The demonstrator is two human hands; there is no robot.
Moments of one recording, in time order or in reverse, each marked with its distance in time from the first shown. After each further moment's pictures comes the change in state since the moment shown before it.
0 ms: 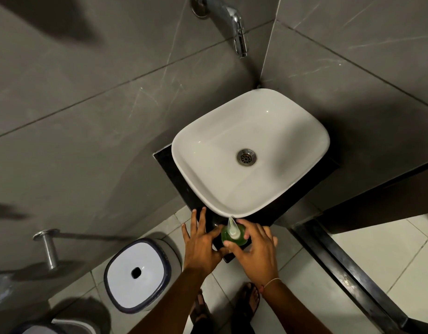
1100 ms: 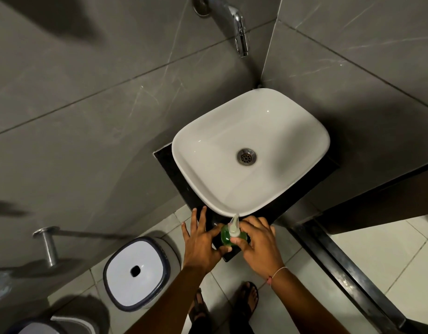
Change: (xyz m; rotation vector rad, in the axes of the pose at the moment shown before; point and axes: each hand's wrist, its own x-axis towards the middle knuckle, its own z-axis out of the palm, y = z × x) left_hand 0.002 0.004 -0.005 -0.013 -0.043 -0.018; right_hand 0.019 -0.007 -0.024 -0.119 -0.224 -0.135
